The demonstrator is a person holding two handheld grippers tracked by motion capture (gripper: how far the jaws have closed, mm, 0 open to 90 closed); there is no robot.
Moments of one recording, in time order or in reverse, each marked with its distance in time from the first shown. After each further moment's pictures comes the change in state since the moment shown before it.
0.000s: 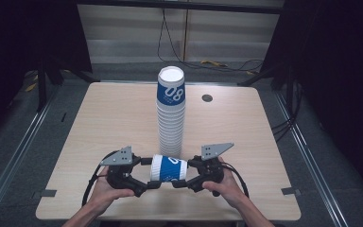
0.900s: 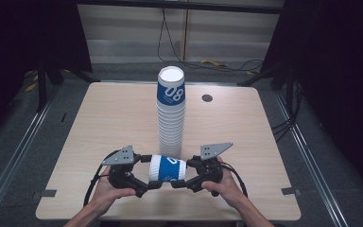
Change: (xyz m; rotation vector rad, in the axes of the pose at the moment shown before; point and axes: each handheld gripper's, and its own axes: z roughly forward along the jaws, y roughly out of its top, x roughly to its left) left arm -0.001 0.002 0.005 -0.026 0.005 0.000; right arm 0.002 0.002 0.003 -0.004 0.020 0.001
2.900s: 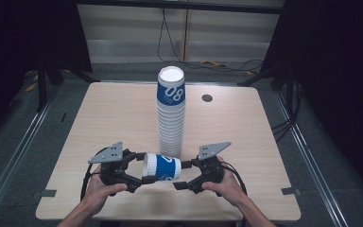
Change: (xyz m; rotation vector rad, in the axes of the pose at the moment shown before) left arm 0.001 0.010 -0.026 -0.051 -0.001 0.024; right arm -0.002 -0.001 -0.003 0.120 -0.095 0.026
